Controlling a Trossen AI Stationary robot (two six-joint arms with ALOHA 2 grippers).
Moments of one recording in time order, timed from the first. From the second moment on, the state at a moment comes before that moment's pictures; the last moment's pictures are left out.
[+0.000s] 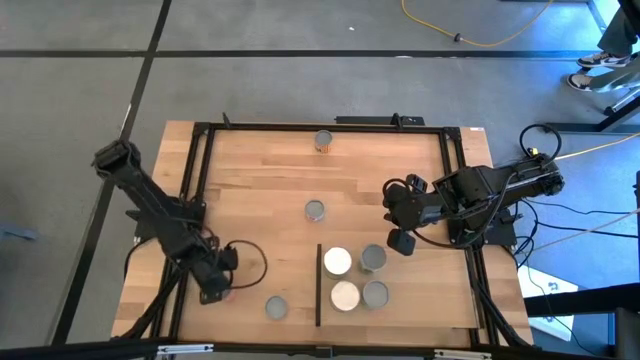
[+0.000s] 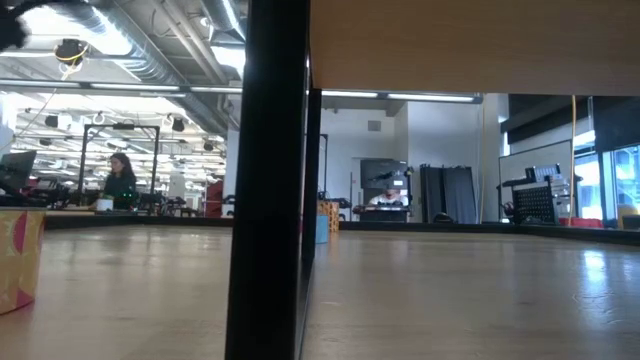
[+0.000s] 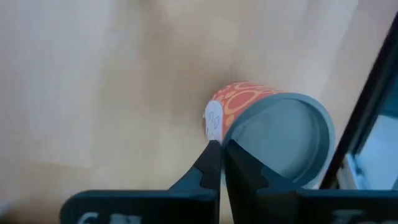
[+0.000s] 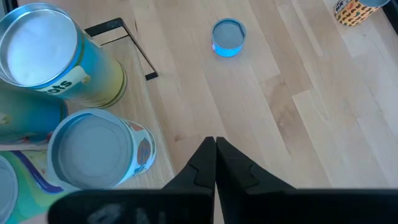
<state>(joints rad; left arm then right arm) -0.81 1.26 0.80 -0.82 0.04 -1.12 0.36 1.42 1.62 -1.30 0.27 0.65</state>
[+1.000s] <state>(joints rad) 0.34 1.40 1.55 -0.97 -0.13 0.20 0.36 1.42 1.62 -1.27 0.49 0.69</state>
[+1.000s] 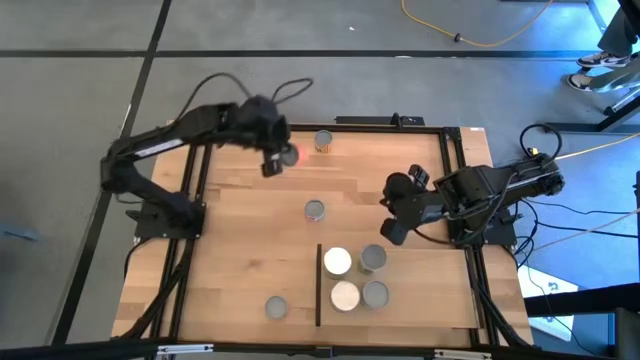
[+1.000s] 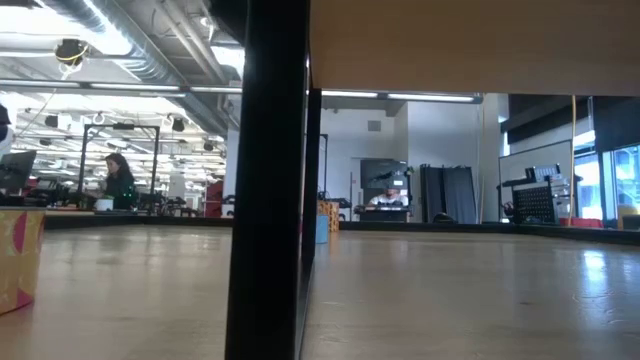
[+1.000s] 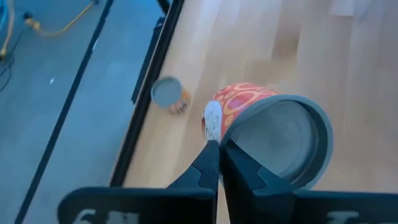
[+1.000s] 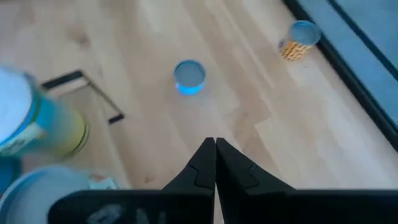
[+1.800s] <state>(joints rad) 0.44 2.07 1.86 -0.96 0.22 0.53 0.23 1.41 1.62 -1.33 0.69 0.78</state>
